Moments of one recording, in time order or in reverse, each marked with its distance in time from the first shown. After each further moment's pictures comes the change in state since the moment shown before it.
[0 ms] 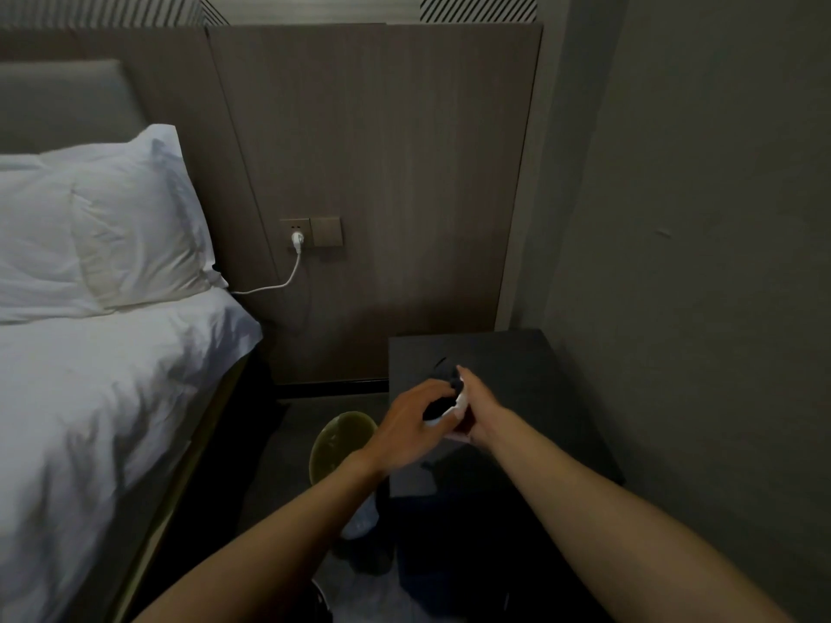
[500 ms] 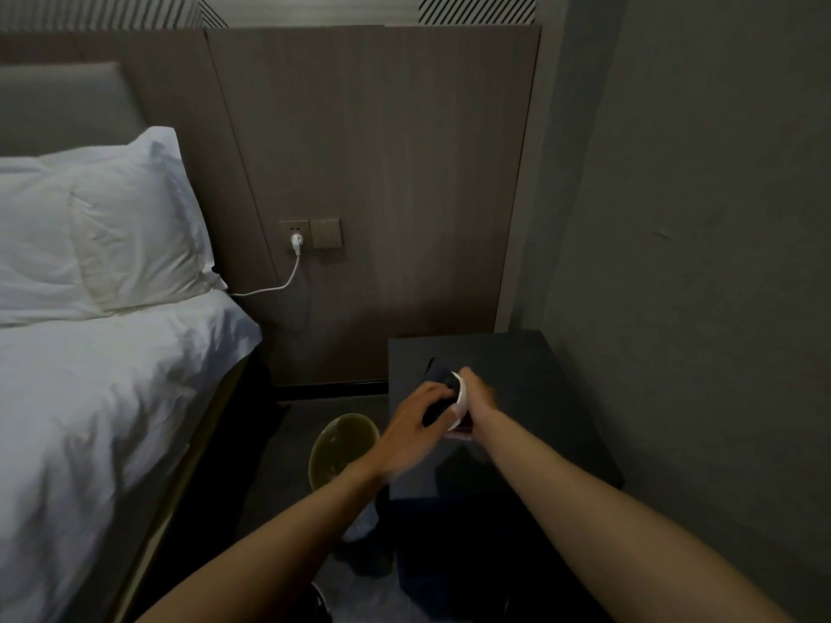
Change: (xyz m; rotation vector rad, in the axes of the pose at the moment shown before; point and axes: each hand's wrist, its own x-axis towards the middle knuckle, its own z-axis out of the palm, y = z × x) left_hand -0.004 0.005 0.005 -0.244 -0.035 -0.183; right_hand -0.010 -0.004 0.005 -0.086 0.157 -0.114
